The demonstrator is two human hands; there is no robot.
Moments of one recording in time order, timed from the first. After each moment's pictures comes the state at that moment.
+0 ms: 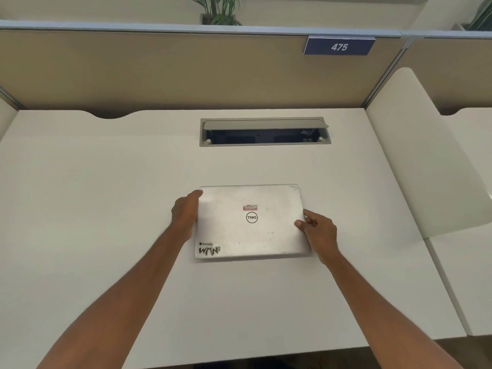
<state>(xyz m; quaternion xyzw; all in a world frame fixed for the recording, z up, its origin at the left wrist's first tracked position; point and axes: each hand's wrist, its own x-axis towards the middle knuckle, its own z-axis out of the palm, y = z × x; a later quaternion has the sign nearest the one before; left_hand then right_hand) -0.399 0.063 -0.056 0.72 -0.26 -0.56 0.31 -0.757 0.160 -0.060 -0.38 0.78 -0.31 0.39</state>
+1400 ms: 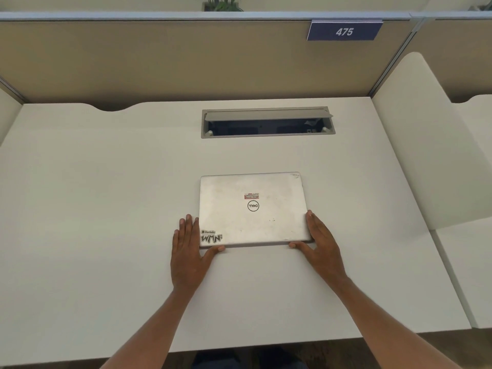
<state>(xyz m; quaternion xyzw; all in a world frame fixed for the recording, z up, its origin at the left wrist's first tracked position) -0.392 0.211 -0.138 0.69 -0.69 -0.13 0.19 -0.766 0.230 -0.106 -0.60 0.72 -0.26 0.25</state>
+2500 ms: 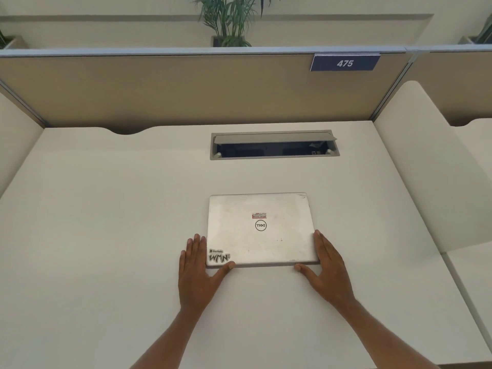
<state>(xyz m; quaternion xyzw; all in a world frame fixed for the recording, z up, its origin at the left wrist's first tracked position) -0.398 0.208 -0.127 0.72 -0.64 -0.17 0.21 -0.763 0.227 -0.116 -0.65 0.71 -0.22 0.16</state>
